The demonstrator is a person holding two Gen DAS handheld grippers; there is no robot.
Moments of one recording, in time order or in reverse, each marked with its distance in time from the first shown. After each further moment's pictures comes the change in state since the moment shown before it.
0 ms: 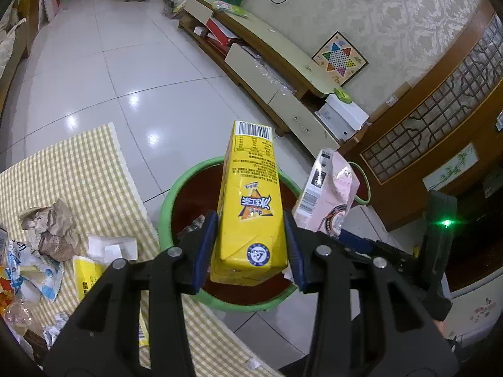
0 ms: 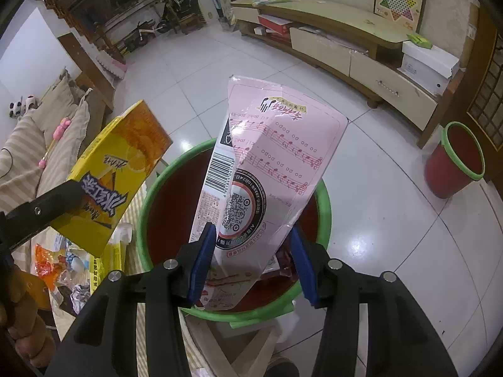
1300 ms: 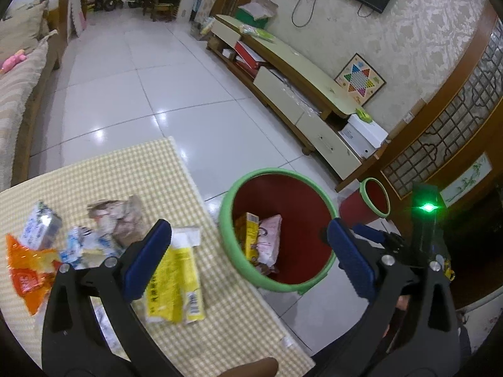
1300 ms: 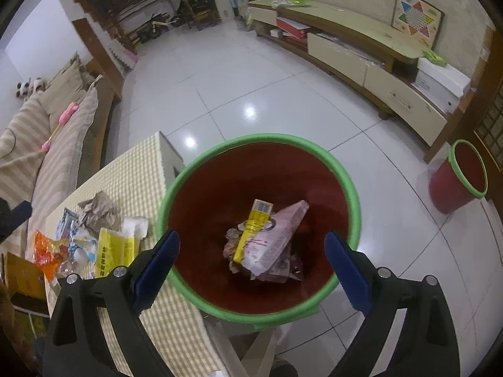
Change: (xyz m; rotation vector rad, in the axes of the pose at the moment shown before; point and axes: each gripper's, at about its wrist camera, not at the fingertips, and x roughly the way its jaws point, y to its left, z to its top) left arm -0.089 0.039 -0.023 -0.020 -0.112 0.130; right arm 0.004 0.045 -0.005 -0.096 0.002 0.003
